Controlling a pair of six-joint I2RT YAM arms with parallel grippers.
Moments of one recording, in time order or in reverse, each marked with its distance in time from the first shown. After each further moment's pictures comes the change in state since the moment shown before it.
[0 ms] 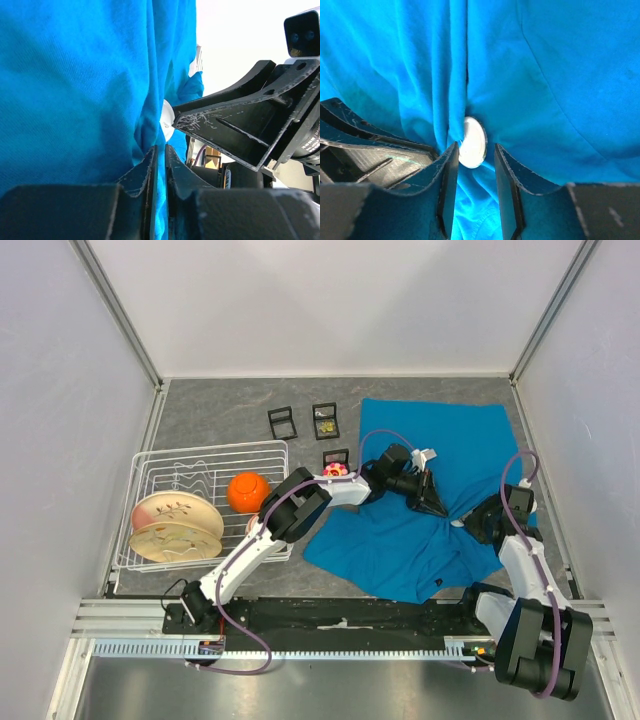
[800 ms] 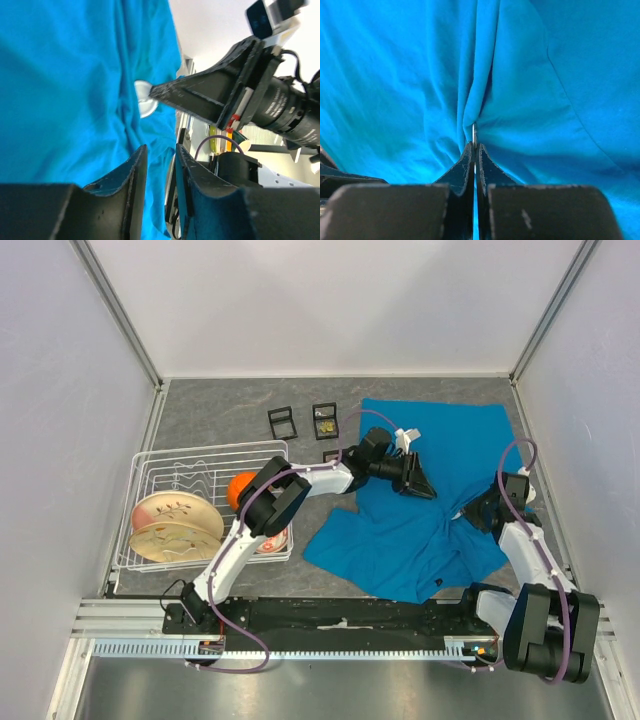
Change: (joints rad) left arm 0.077 -0.232 -0.240 0.021 -0.044 0.104; right arm 0.075 0.089 0.106 -0.009 0.073 0.043
